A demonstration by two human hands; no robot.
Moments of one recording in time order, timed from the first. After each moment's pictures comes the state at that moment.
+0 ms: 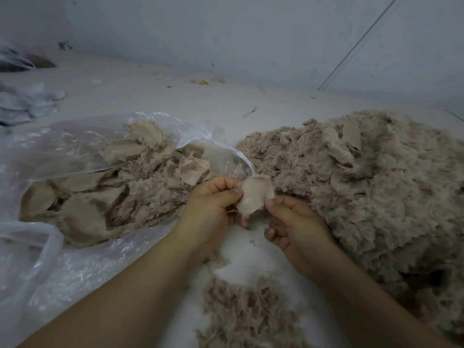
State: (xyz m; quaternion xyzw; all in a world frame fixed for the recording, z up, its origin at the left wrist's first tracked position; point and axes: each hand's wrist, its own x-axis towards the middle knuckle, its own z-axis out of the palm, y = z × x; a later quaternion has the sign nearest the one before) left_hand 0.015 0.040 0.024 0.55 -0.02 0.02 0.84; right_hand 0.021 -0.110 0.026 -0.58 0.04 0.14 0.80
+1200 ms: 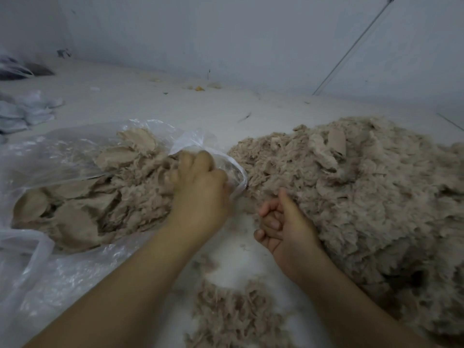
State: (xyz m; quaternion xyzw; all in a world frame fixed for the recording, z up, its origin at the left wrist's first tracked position) left_hand 0.034 0.048 0.042 0.94 -0.04 0.33 0.11; right_hand 0.024 -0.110 0.027 -0.49 0.08 0.14 0.86
